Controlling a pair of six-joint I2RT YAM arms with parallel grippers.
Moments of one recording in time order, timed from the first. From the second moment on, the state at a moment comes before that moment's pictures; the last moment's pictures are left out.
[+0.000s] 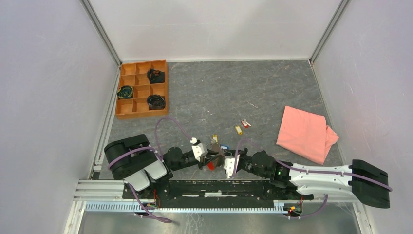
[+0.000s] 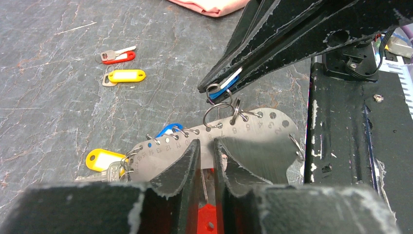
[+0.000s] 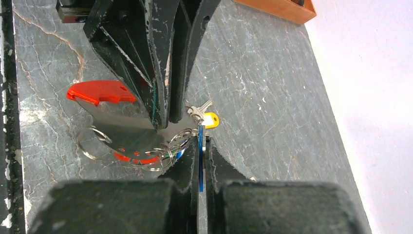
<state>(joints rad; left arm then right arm) -1.03 1.61 0.08 1.49 0.22 0.02 1.25 0.89 0.17 0.48 0.17 -0.67</state>
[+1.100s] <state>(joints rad) -1.03 1.51 0.19 1.21 0.33 0.30 1.27 0.91 0.18 0.39 0.18 -0.76</state>
